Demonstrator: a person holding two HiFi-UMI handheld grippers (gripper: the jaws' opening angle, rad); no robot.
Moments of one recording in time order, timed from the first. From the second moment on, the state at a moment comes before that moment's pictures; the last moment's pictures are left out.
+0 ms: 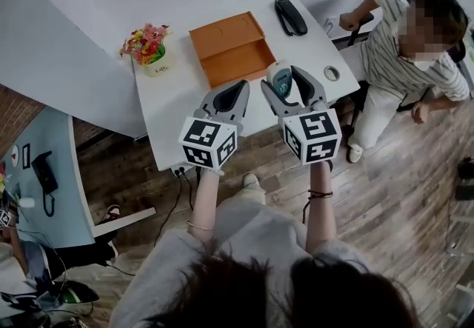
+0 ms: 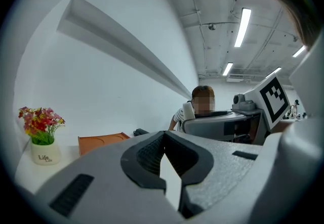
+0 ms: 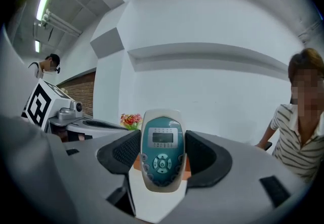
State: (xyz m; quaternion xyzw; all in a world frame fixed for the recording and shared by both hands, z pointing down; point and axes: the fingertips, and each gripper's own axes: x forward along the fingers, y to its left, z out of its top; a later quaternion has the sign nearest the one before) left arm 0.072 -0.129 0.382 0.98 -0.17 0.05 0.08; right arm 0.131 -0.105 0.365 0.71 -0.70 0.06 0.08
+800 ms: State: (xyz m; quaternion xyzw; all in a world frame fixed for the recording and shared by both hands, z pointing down) left arm 0.063 -0.216 0.430 0.95 -0.27 0.08 0.14; right arm 0.131 -0.233 0.408 0.58 -0.79 0.09 0.17
